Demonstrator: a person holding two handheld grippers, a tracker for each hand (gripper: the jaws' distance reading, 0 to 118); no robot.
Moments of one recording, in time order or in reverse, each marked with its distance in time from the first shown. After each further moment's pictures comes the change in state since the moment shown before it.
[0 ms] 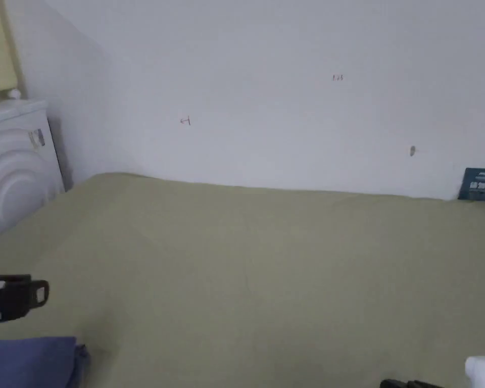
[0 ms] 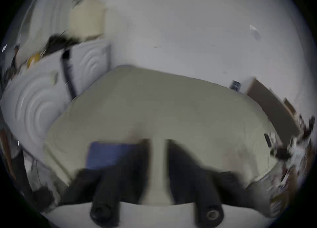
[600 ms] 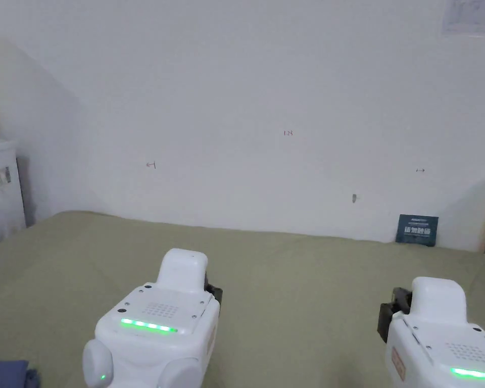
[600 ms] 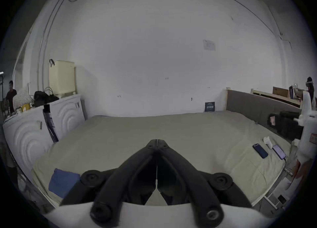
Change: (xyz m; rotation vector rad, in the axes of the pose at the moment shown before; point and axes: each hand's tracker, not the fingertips) left arm 0.268 -0.017 0.014 0.401 0.038 -0.131; right arm -0.040 0.054 0.054 0.463 -0.637 0.173
